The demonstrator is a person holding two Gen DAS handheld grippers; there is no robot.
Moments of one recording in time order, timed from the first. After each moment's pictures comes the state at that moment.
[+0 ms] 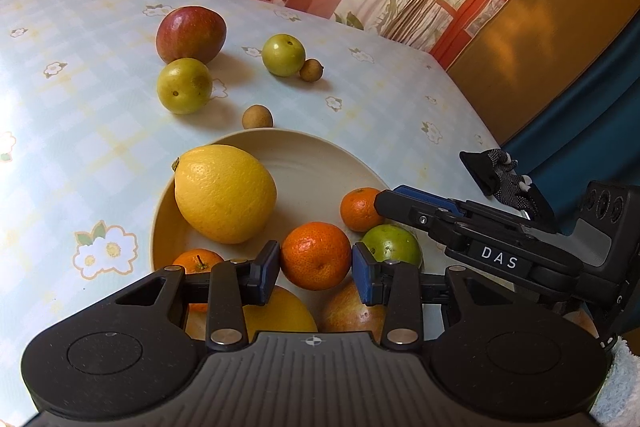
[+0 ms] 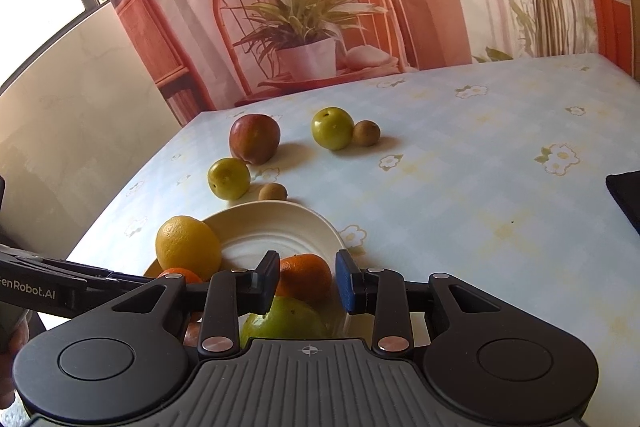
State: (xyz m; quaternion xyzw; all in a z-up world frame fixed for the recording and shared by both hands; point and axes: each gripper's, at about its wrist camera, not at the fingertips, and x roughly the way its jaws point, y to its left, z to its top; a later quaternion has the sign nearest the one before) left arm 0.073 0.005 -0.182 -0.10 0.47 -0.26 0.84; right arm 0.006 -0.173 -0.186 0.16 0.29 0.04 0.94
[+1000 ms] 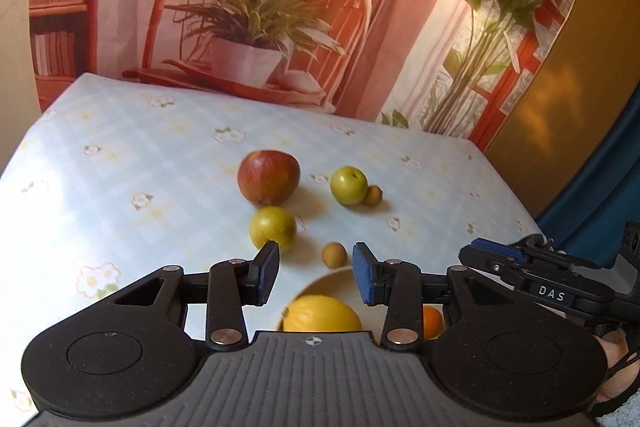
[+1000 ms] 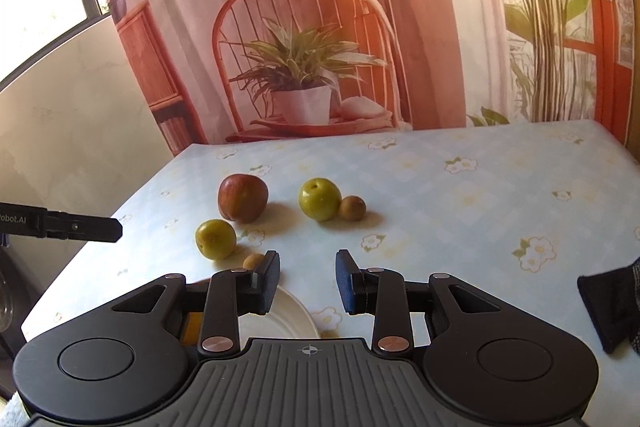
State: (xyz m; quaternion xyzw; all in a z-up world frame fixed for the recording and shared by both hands) left arm 0.100 0.056 -0.109 -0.07 0.37 -0.18 0.91; right arm 0.036 -0.187 -0.135 0.11 0.26 0.03 0.96
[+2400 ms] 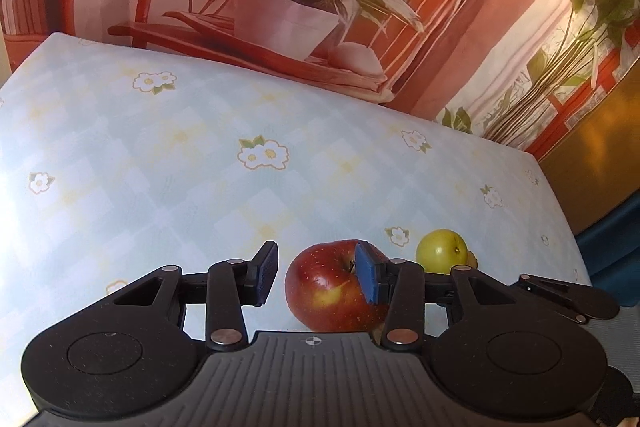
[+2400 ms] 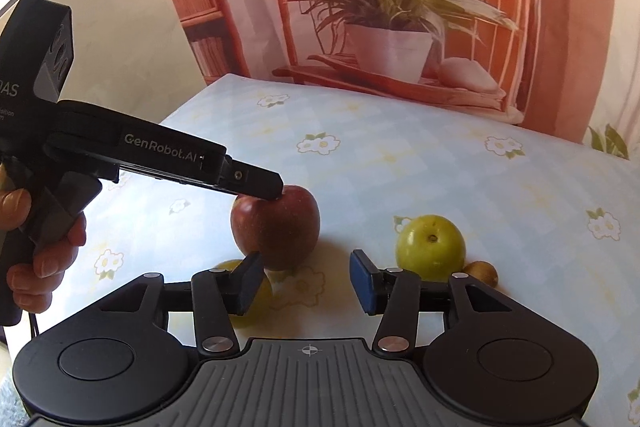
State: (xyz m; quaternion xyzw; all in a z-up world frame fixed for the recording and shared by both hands) left arm 0.263 0.065 -0.164 -0.11 0.45 -0.17 0.87; right arm 0.206 -0.116 -0.164 0.04 0.37 0.11 0.92
